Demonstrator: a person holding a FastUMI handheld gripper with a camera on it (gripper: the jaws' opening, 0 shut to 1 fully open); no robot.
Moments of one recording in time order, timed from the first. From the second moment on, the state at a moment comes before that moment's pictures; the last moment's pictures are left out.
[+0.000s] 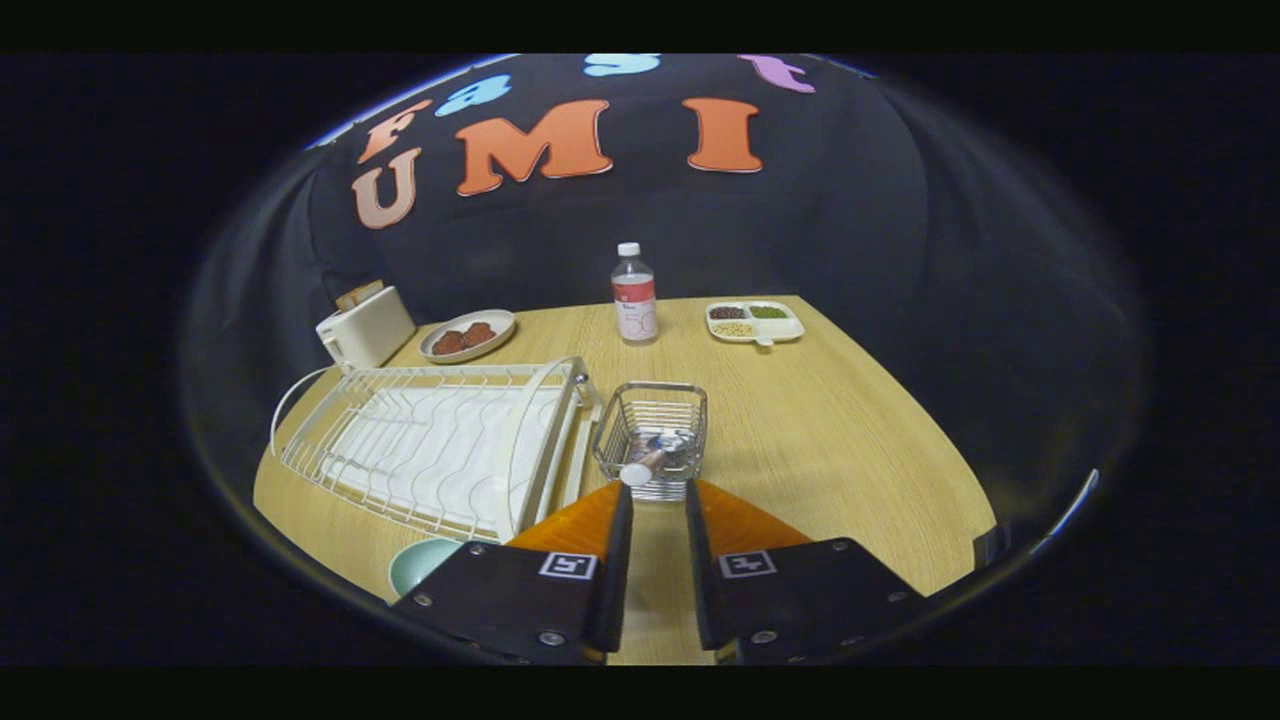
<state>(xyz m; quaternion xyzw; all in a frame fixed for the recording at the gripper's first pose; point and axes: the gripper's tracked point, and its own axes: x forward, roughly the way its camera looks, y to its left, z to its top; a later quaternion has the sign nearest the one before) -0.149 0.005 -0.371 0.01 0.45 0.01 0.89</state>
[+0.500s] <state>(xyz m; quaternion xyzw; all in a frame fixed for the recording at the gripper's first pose) -0.125 0.005 -0.379 -0.04 0.41 0.03 0.91</state>
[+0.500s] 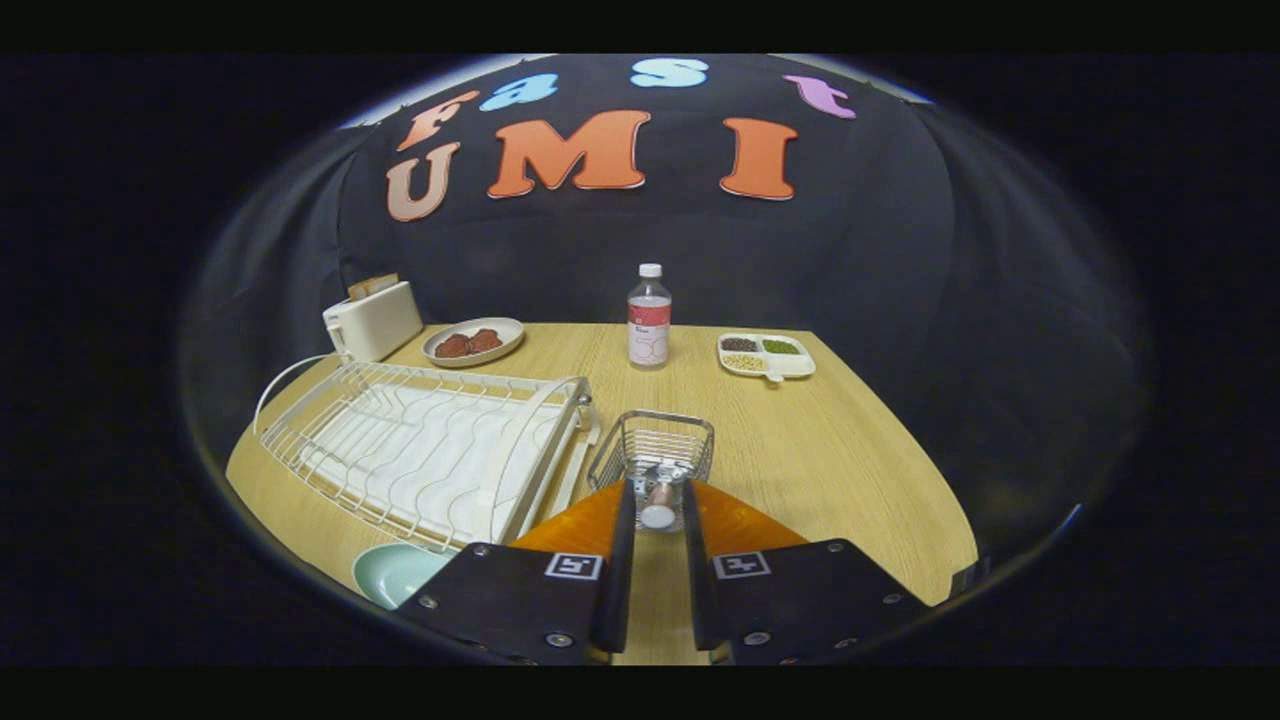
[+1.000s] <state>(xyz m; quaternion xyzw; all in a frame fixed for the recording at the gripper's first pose) -0.119 0.008 -0.379 -0.04 0.38 0.05 0.92</state>
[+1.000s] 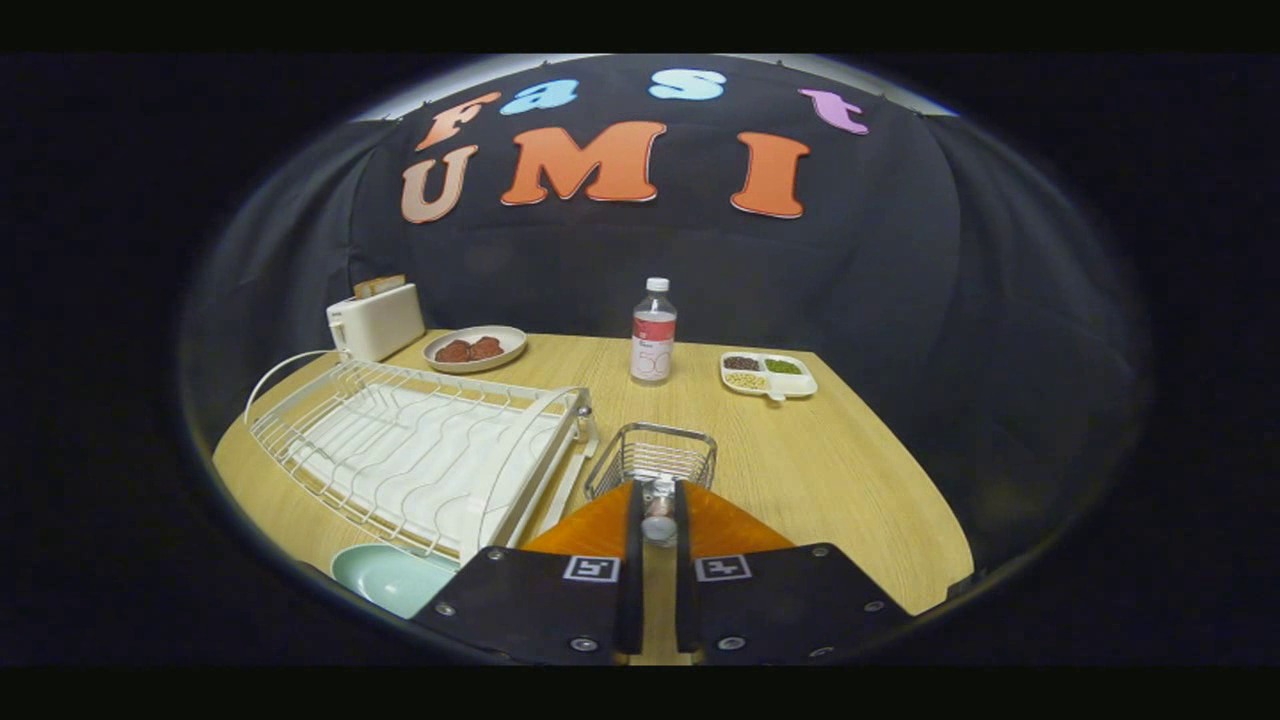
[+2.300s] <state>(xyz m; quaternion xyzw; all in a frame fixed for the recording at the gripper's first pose) -0.217 0.030 -0.230 0.01 0.38 0.14 0.91</state>
